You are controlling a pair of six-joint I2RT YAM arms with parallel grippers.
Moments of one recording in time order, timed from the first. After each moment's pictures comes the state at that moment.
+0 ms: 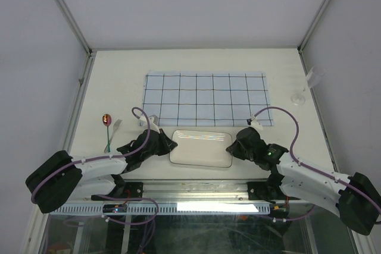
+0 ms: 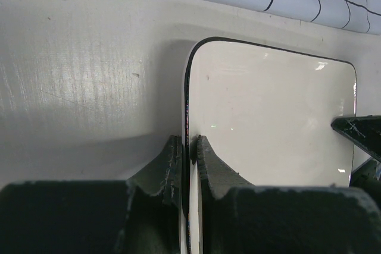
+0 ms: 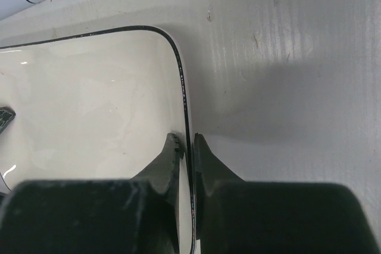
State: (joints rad) left arm -0.83 1.13 0.20 0.33 -0.13 -0.97; right arm 0.83 0.85 0.31 -0.36 0.22 1.04
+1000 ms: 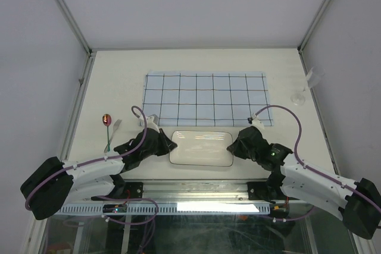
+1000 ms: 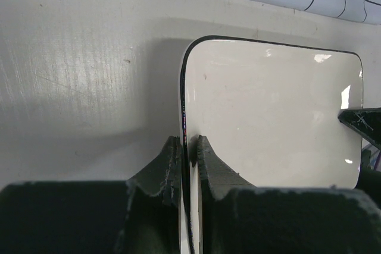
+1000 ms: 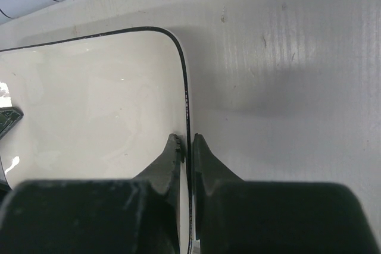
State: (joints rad) left arm -0.83 1.04 0.24 0.18 -0.10 -0.98; right arm 0.84 0.78 0.34 -0.43 0.23 1.01
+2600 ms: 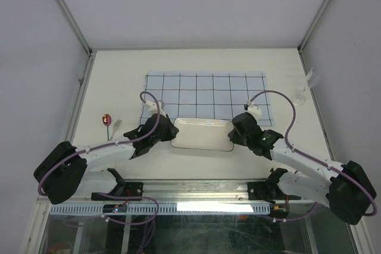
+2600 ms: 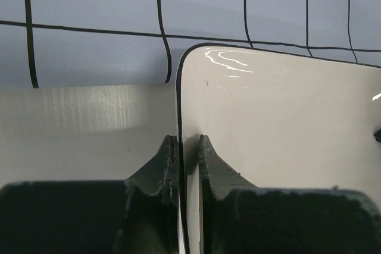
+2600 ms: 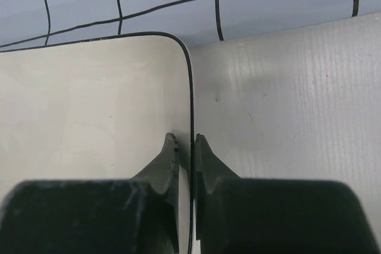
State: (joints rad) left arm -0.80 1.24 0.46 0.14 -0.23 -0.82; right arm 0.76 1.01 0.51 -0.39 0.34 0.87
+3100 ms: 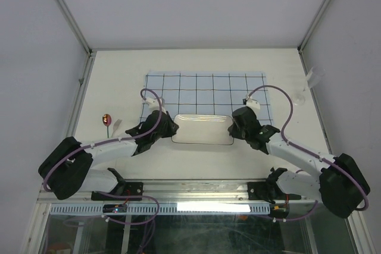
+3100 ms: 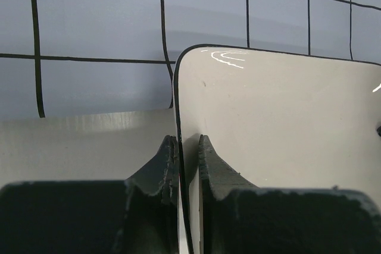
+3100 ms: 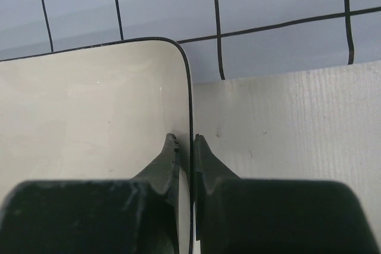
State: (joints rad) left arm -0.76 1.29 0.49 0.18 -0.23 -0.79; right arm 0.70 1.10 0.54 -0.31 0.33 0.79
